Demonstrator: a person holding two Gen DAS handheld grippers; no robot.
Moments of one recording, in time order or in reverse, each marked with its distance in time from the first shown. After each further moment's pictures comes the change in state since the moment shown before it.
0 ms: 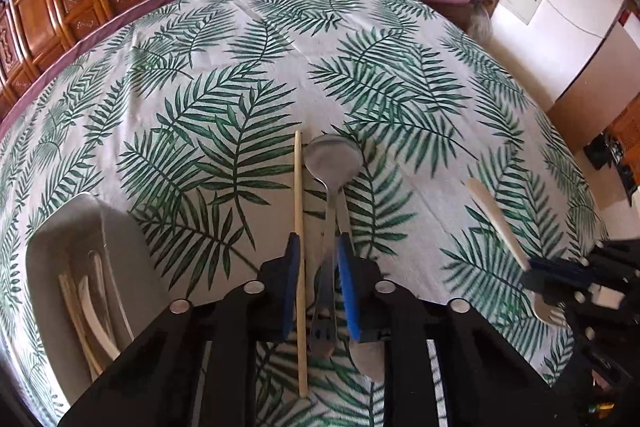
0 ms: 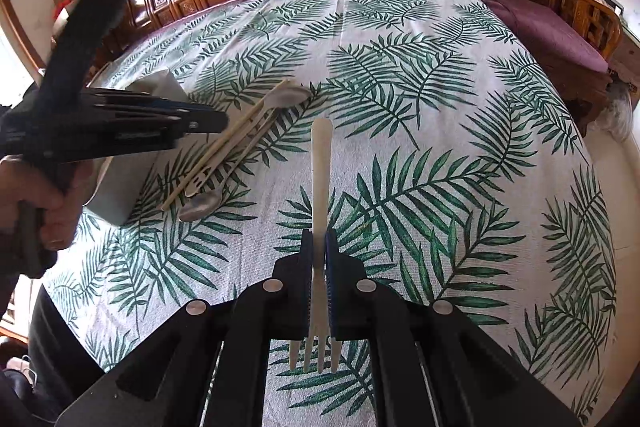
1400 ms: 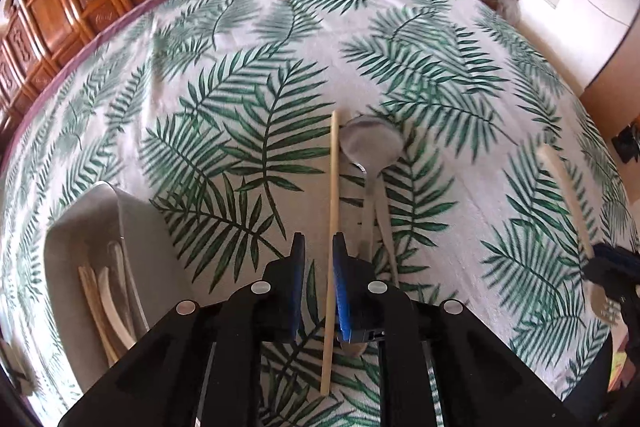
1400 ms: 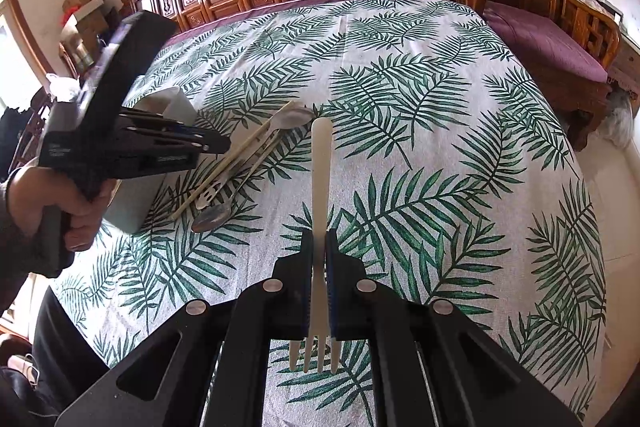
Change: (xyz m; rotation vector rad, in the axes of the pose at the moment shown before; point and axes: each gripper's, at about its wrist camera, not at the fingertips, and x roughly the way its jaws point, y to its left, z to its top) left arm 0.011 0.005 0.001 -0.010 0.073 0.111; right arm -0.019 -0.003 0.005 -0.012 -0.046 0.016
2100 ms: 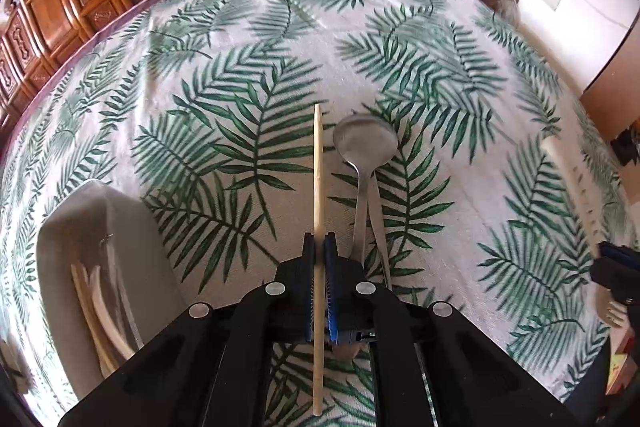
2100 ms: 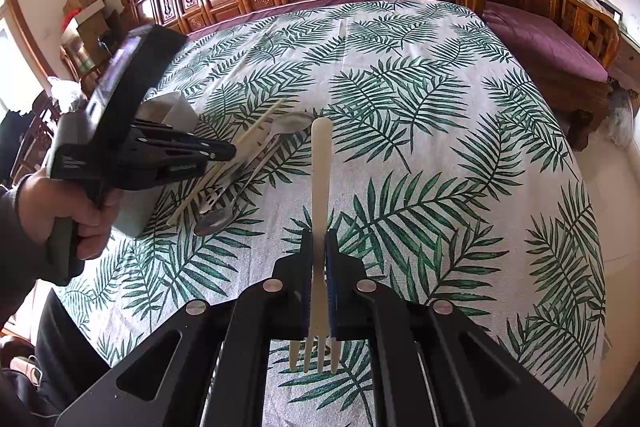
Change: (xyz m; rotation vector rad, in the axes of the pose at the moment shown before) left arm -0.005 -0.004 -0.002 -0.002 -0.024 -0.007; right arm -0.003 -0.001 0.002 0.003 -0.009 0.007
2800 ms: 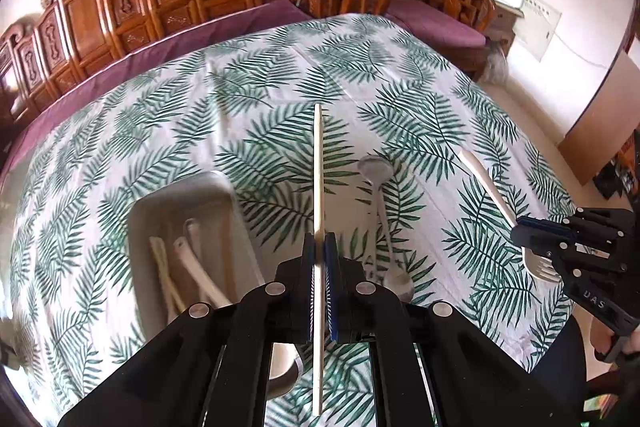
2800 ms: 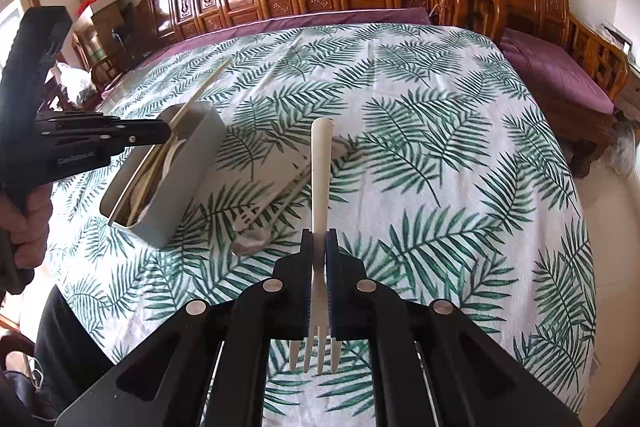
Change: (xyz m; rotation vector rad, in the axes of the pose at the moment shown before) left arm -0.111 0.049 -0.044 -0.071 -0.192 -0.029; right arm -0.013 0.043 0.018 -0.073 -0.031 -0.004
